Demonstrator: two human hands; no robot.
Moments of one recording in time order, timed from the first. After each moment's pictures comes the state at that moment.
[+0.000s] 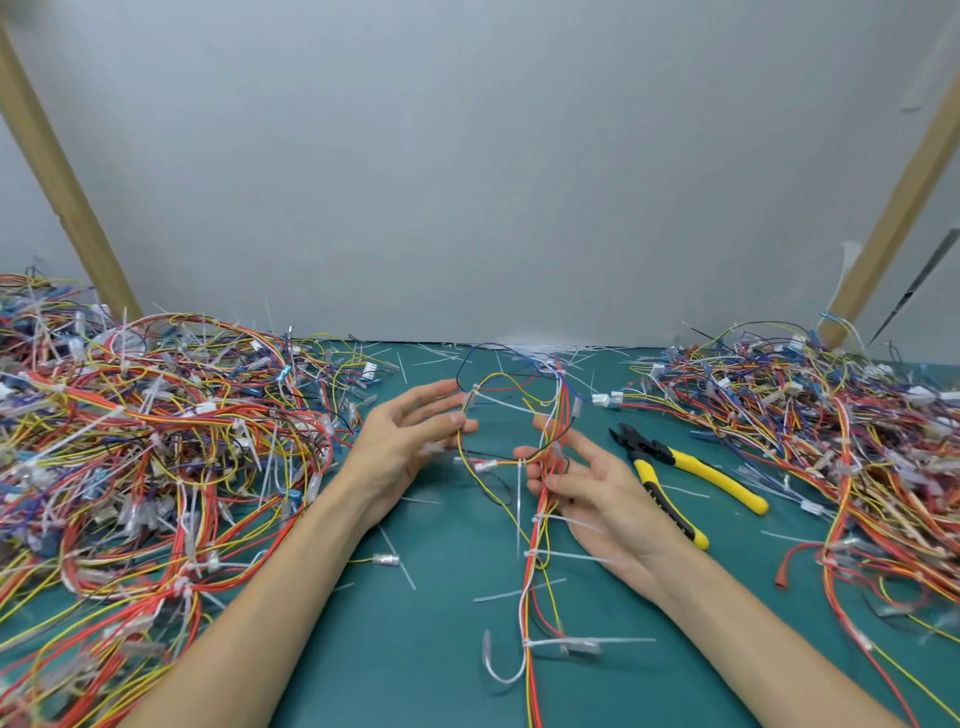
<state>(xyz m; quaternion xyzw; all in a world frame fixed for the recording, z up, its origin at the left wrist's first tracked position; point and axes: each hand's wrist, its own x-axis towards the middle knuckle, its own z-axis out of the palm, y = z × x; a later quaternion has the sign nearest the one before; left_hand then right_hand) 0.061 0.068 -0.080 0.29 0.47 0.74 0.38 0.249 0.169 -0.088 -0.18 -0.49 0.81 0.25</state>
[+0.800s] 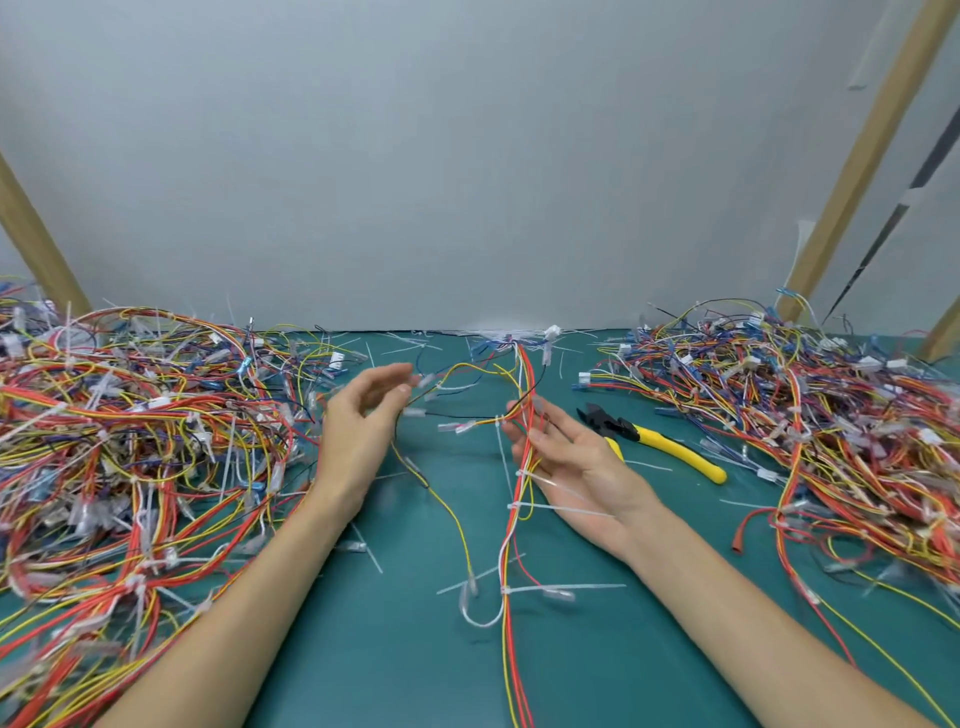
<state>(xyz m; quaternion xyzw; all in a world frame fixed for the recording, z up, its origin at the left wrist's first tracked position) 0.071 0.072 -0.083 0.34 0.65 0.67 0.13 0.253 0.184 -0.092 -0.14 -0.37 0.87 0.28</state>
